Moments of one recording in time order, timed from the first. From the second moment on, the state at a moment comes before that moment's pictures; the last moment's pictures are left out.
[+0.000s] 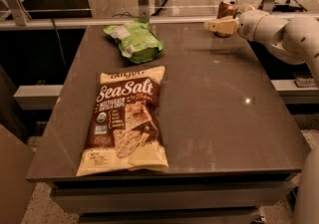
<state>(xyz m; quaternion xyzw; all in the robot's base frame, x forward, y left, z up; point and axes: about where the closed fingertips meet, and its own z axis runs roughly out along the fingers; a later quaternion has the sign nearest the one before) 0.839 -0.237 0.895 -0.24 0.69 0.20 0.66</state>
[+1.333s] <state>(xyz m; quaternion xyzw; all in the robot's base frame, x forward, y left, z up) 0.884 -0.241 0.883 -0.21 0.69 0.23 0.65</state>
